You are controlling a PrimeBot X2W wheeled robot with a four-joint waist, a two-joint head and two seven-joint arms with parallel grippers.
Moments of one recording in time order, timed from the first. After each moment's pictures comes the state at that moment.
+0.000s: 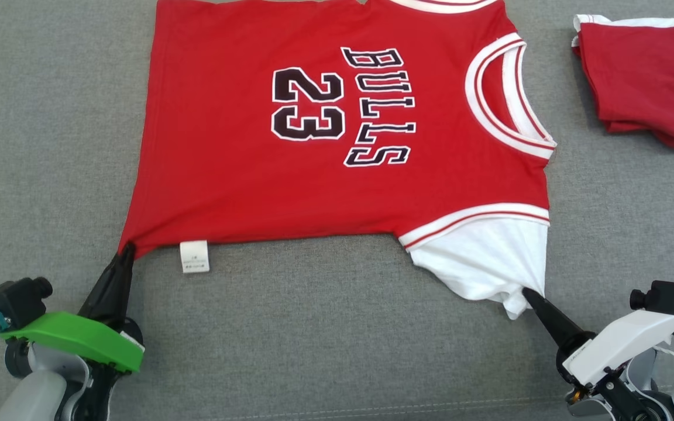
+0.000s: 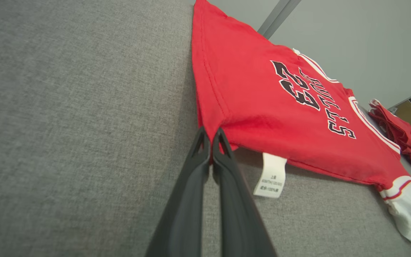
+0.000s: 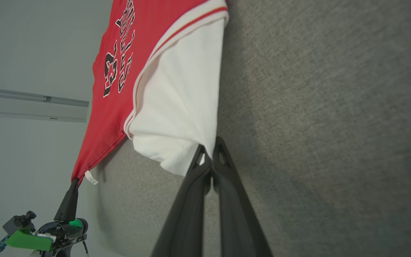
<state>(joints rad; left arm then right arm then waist) -0.22 0.36 -0.41 0.32 -1.01 -0.12 -0.24 0.16 -0.09 0.04 -0.10 0.96 -0.01 0.39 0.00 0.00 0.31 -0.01</state>
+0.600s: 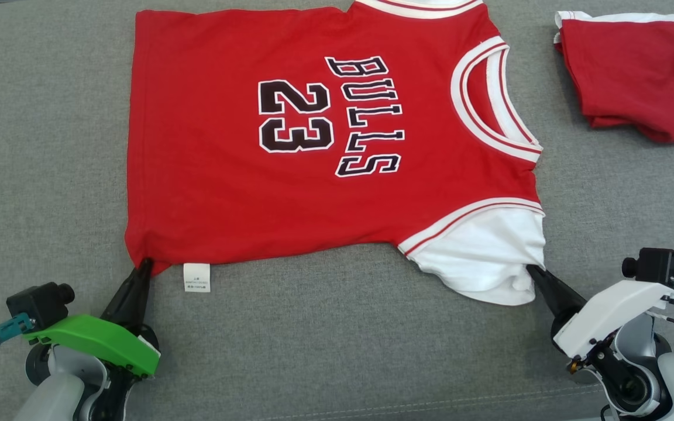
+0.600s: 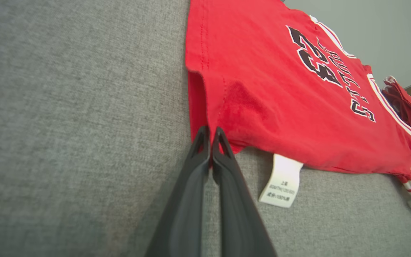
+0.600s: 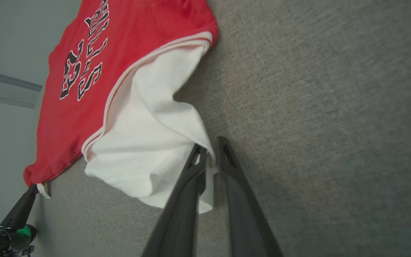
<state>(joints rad) -0.22 0.33 -0.45 0.42 -1.03 -0.12 -0.22 0.04 -0.15 0.08 0.02 0.80 0.00 0.36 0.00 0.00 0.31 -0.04</state>
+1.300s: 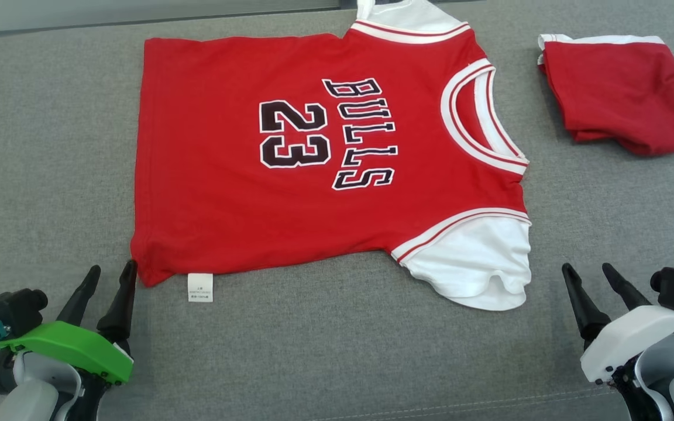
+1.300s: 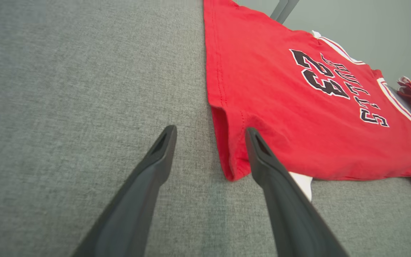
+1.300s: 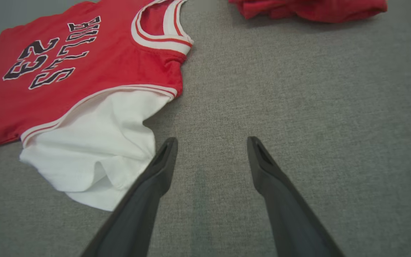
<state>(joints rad) -0.24 0.37 -0.42 0.47 -0.94 -0.12 -0.24 0.09 -0.26 0.13 0.03 0.46 -0.03 0.13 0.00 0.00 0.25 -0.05</state>
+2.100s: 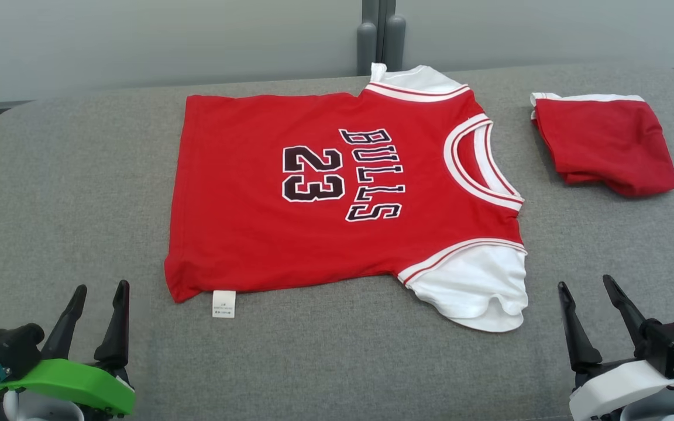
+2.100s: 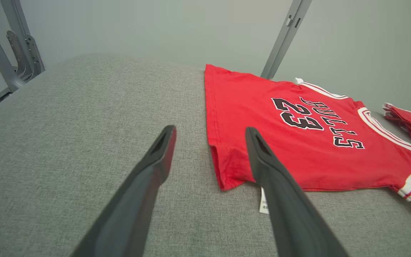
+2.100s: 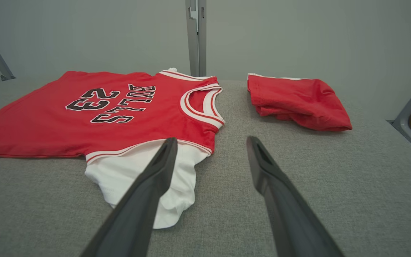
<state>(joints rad) -0.04 0.32 -0.24 0.25 -0.70 -0.05 -0.25 0.21 -0.25 0.19 -0.03 0.24 -0.08 -0.20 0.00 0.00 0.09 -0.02</state>
